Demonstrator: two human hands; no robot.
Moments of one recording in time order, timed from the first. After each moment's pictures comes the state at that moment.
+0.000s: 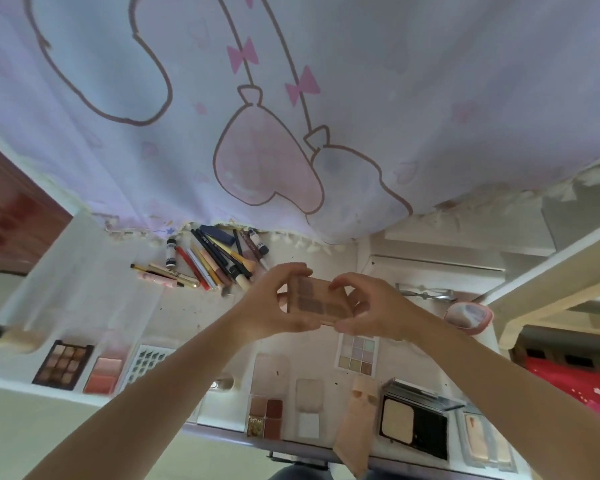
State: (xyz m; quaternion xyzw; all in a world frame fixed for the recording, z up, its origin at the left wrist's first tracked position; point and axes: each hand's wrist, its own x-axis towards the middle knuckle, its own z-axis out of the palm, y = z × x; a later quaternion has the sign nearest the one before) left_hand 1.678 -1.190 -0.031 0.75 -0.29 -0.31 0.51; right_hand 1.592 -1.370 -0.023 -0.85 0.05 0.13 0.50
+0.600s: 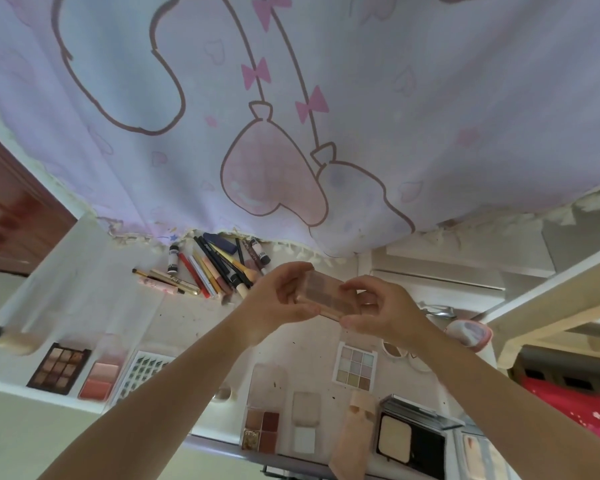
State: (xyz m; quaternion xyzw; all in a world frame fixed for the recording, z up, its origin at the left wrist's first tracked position) left_hand 1.684 -1.197 -0.032 0.62 -0.21 -0.37 0.66; right_hand 1.589 -1.370 -0.016 -0.79 0.11 0.04 0.61
